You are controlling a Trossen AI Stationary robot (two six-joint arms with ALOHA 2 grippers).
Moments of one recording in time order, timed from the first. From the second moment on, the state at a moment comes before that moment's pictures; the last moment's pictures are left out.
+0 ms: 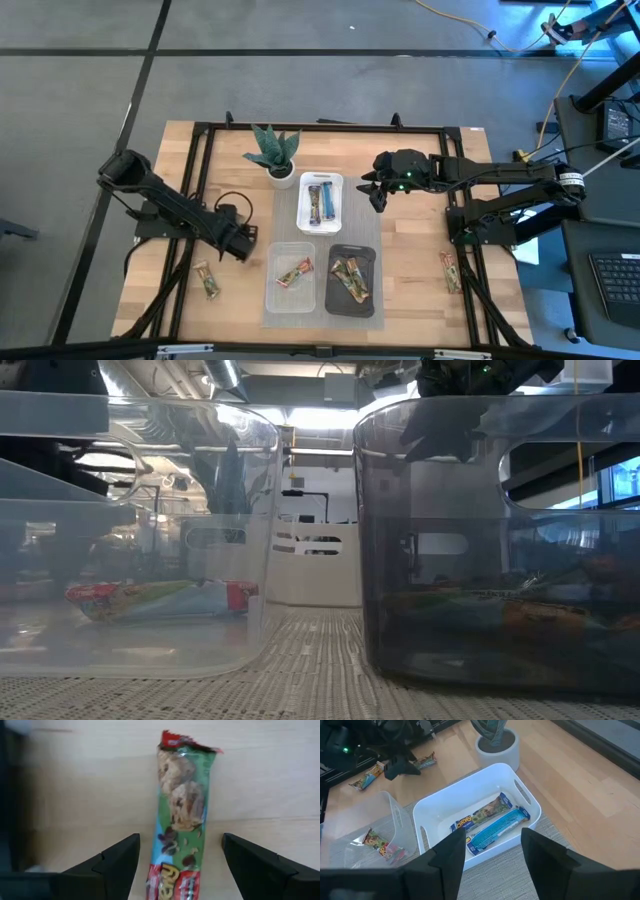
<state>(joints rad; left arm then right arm) -0.46 1.42 0.60 -0.87 -0.27 -2.01 -0.12 1.18 0.88 -0.32 0.08 0.38</state>
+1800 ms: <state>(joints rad) -0.46 1.42 0.90 -1.13 -0.42 -1.83 -0.12 1.18 0.88 -0.33 0.09 0.35</state>
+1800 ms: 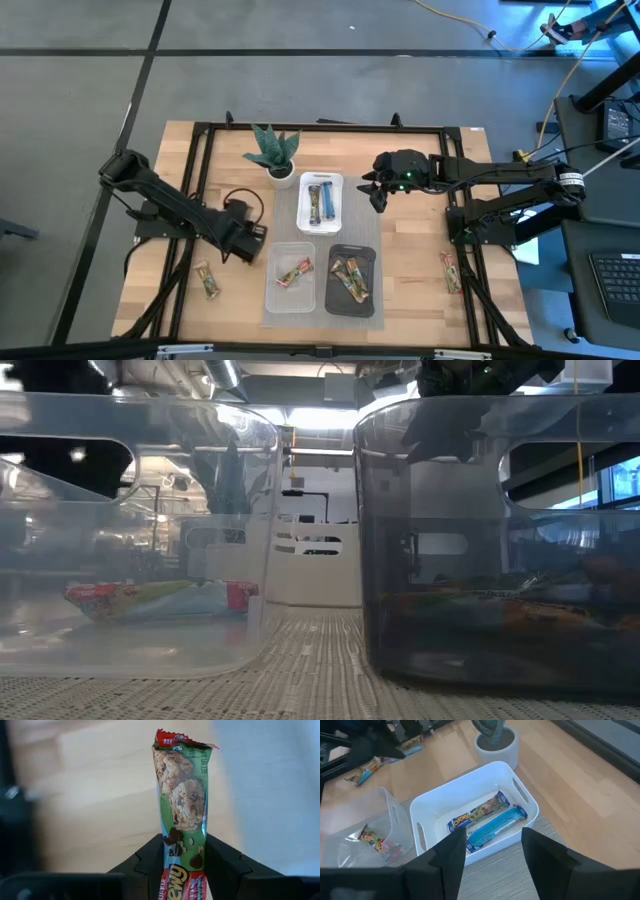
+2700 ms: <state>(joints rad) -0.52 1.68 1.16 -0.55 -0.21 -1.48 -0.12 1.18 0.88 -0.33 0.09 0.22</state>
